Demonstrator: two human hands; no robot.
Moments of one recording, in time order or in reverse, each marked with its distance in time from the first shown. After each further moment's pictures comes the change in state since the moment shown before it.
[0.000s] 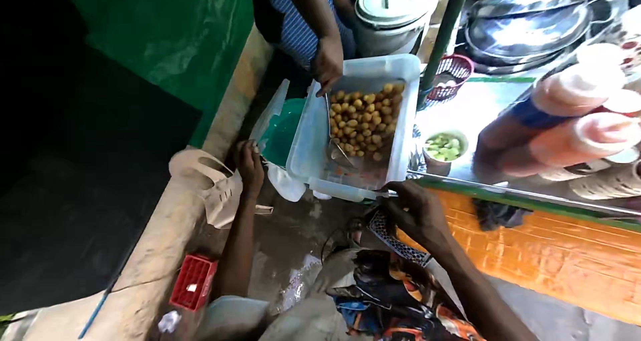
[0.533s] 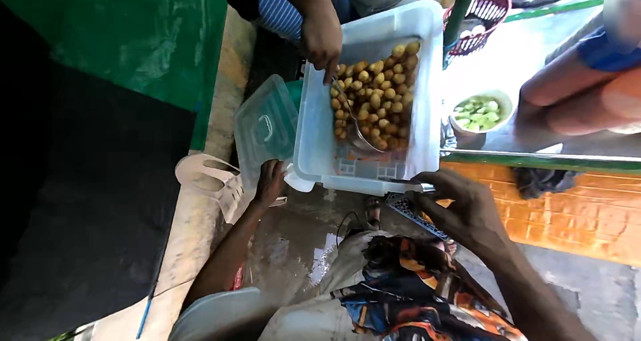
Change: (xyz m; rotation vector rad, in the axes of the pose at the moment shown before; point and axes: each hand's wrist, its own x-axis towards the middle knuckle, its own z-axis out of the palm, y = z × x) left_hand -0.037 -0.078 0.040 0.173 -0.545 0.351; right_hand -0.008 -0.012 0.003 0.053 0.063 0.073
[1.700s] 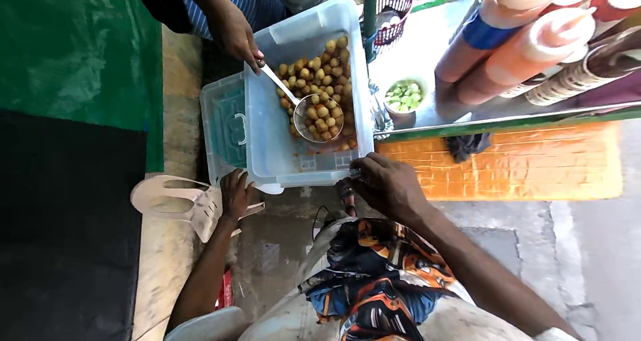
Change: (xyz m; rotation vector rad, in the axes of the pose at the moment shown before) left_hand -0.010 -0.014 0.030 0.167 -0.039 -0.014; right_hand 0.006 -0.016 0.003 -0.366 -0.001 -0.091
